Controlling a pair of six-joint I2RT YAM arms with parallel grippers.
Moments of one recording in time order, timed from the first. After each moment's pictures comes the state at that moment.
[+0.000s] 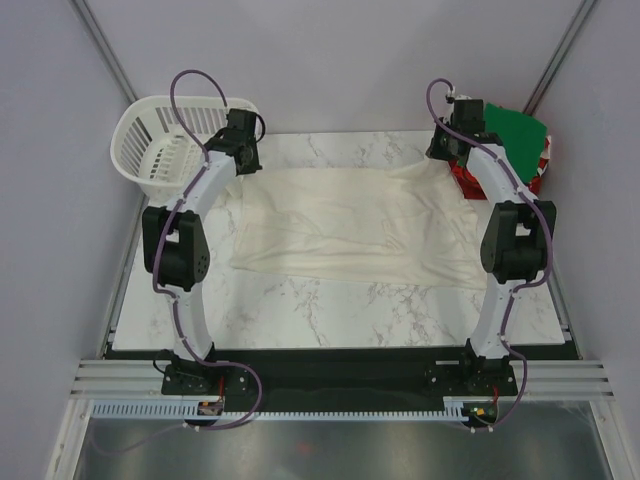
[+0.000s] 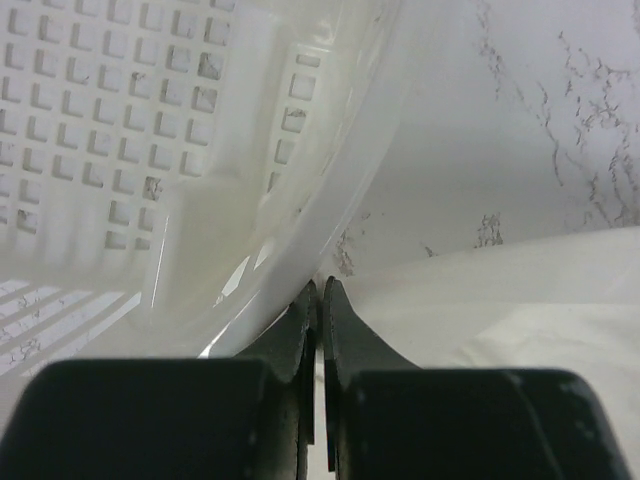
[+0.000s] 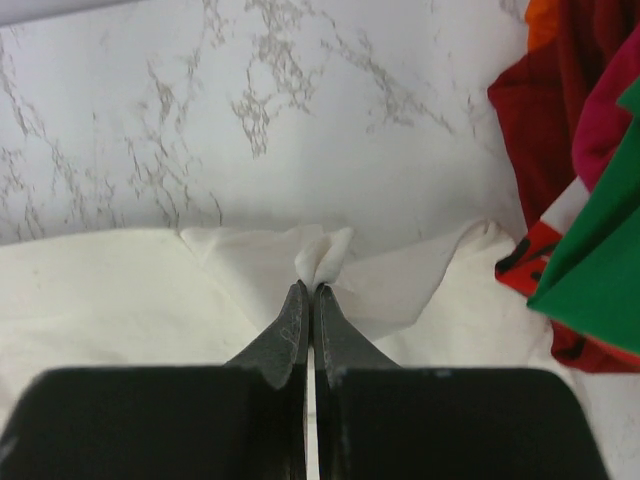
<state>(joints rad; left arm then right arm) -0.21 2.03 1.83 -0.59 -0.29 -0.25 0.03 2.09 1.87 -0.44 -0.10 0.21</state>
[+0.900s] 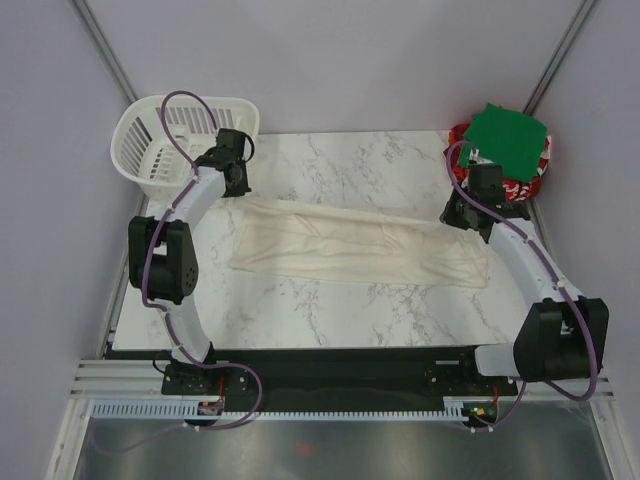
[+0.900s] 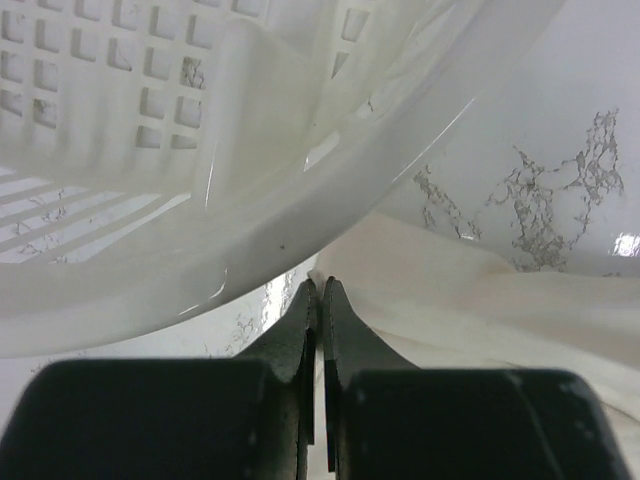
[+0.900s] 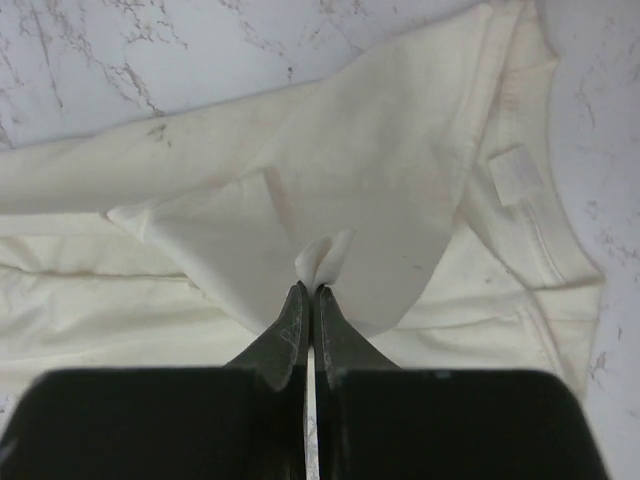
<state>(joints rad) -0.17 1.89 1.55 -0.60 -0.28 -0.24 0.05 1.38 1.08 -0.49 -0.03 0.35</state>
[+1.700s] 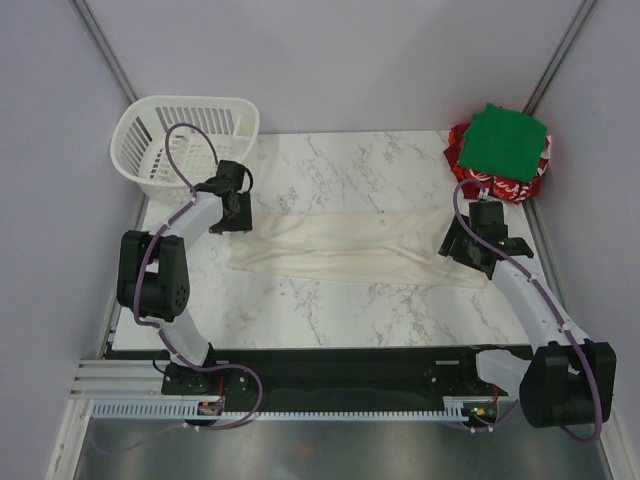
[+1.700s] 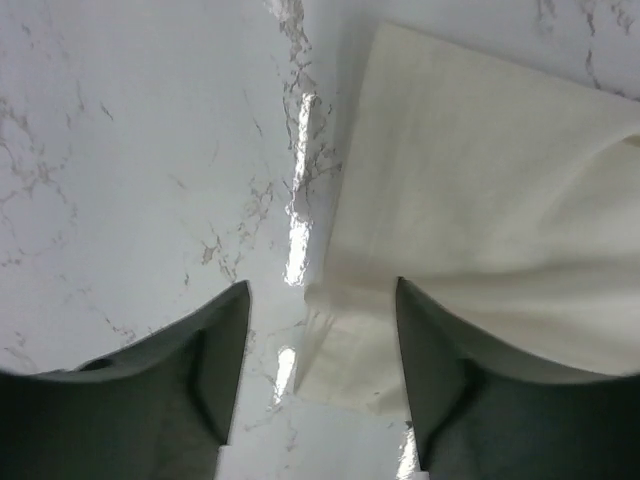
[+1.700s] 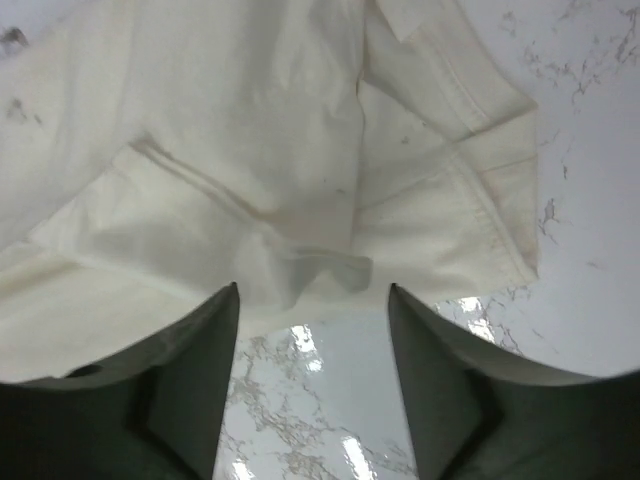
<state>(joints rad) -0.18 1.74 1.24 -0.60 -0.26 -0.22 0.05 1.13 0.80 -0.56 0.11 0.46</state>
